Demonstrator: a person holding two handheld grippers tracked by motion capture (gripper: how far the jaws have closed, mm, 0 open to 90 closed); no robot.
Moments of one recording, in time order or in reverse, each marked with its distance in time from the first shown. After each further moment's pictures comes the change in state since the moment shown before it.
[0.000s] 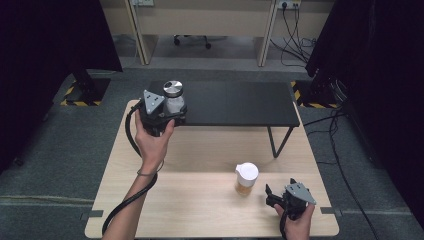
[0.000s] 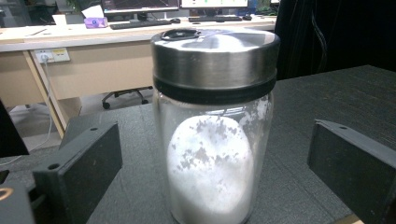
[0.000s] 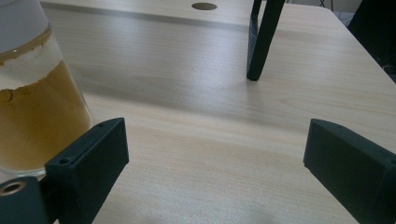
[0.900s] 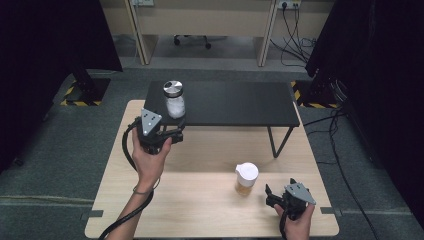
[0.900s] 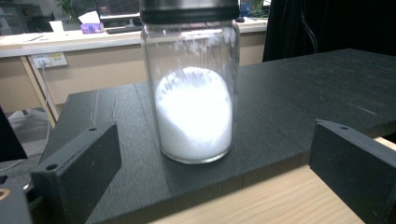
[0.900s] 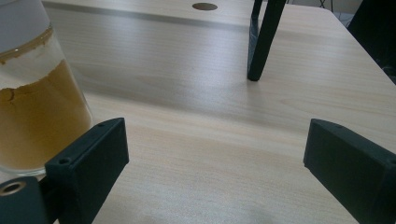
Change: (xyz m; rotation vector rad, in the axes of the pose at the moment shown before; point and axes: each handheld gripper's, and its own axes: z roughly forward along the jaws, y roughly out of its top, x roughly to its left) left arm -0.004 -0.042 -0.029 -0.030 -0.023 0.028; right arm 0.001 0.000 0.000 -0.002 -0.001 -0.008
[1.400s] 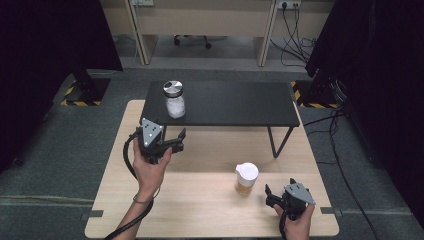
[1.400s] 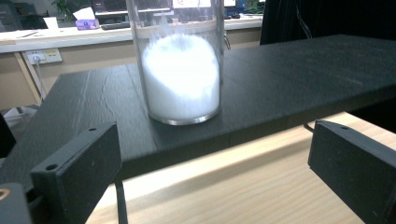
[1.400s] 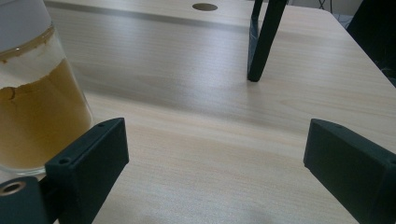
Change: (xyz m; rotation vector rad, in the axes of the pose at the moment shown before) left arm -0.005 -0.025 -0.010 0.003 -0.011 0.008; right arm 0.001 0.000 0.000 -0.001 -0.003 -0.006
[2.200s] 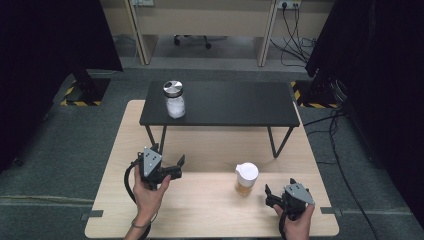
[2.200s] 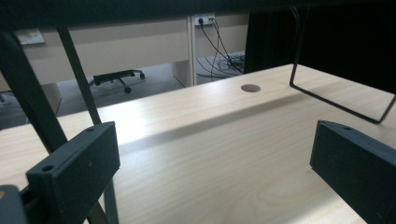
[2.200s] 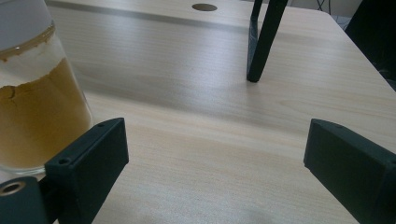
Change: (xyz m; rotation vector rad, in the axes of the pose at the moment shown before) left arm -0.002 -0.078 -0.022 0.031 -0.059 -0.002; right arm 0.002 0.000 0.000 -0.001 -0.006 -0.008
